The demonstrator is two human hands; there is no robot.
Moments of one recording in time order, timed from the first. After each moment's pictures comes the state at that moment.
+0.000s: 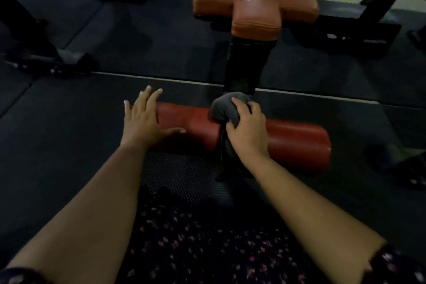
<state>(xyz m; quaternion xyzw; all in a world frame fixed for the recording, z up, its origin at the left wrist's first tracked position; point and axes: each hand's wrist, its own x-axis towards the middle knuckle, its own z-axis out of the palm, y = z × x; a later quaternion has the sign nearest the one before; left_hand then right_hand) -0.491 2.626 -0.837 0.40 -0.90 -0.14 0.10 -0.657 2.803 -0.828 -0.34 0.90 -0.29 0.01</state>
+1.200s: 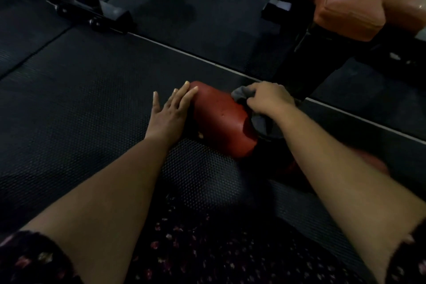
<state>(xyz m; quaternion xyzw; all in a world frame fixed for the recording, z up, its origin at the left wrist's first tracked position) -0.468 2.613 -0.907 0.40 -0.90 -0.14 0.05 -0.695 2.683 -0.830 -0.45 0.88 -0.01 0.16</state>
